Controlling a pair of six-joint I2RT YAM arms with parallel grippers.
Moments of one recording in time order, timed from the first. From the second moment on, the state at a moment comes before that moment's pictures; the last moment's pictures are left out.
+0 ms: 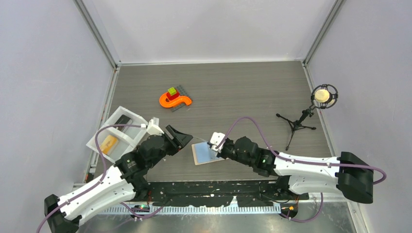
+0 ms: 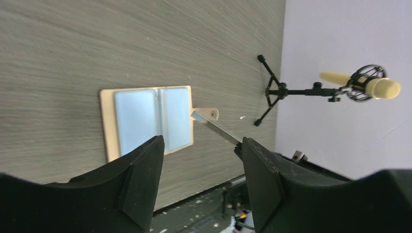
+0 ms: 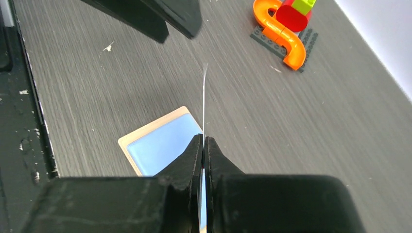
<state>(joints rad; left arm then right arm) -0.89 0.59 0.44 -0.28 -0.30 -1.27 1.17 1.08 0.47 0.39 0.14 -0.31</state>
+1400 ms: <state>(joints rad) -0.83 0.56 0.41 0.10 0.07 -1.00 0.65 1.05 0.46 0.69 -0.76 0.79</state>
